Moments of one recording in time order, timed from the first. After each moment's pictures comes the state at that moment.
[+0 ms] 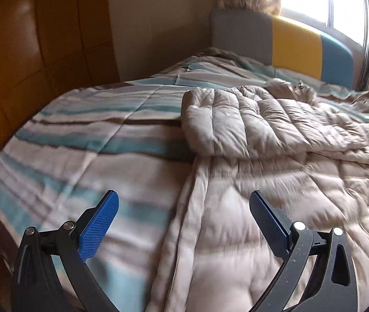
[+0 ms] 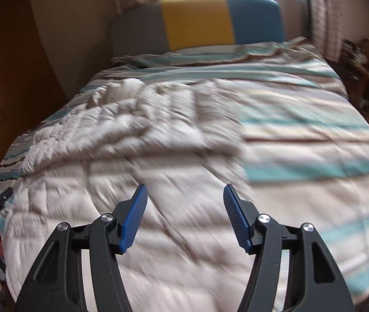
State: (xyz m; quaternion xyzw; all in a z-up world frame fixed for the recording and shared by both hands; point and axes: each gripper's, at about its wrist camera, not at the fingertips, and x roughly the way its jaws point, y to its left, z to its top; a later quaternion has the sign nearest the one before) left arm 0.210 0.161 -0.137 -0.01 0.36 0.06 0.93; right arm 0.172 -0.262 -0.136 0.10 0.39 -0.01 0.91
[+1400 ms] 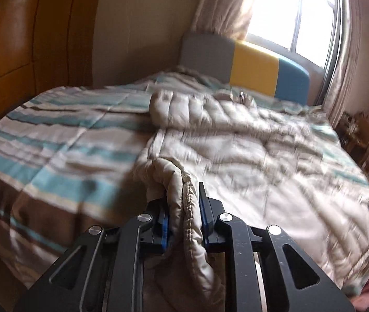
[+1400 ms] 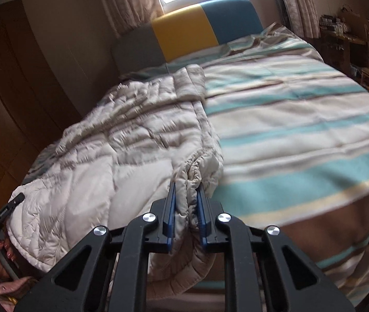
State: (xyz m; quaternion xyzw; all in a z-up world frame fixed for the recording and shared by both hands) left arm 0.084 0.142 -0.113 -0.07 0.30 -0.04 0.95; right arm 0.028 -0.289 -0.145 0.18 0.33 0.04 0.92
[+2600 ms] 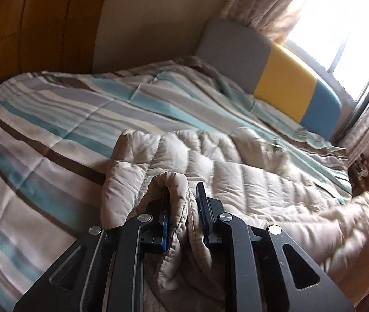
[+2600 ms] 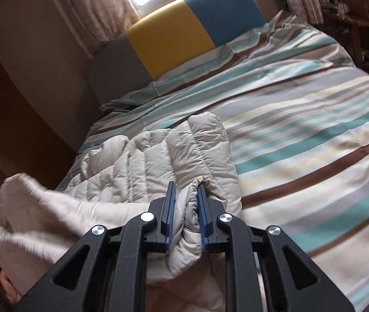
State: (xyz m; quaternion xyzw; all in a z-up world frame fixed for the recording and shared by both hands) left arm 0.353 0.135 -0.106 -0.17 0.37 -0.01 0.91; right arm 0.296 -0.319 -0.141 0.28 0.34 0.01 0.90
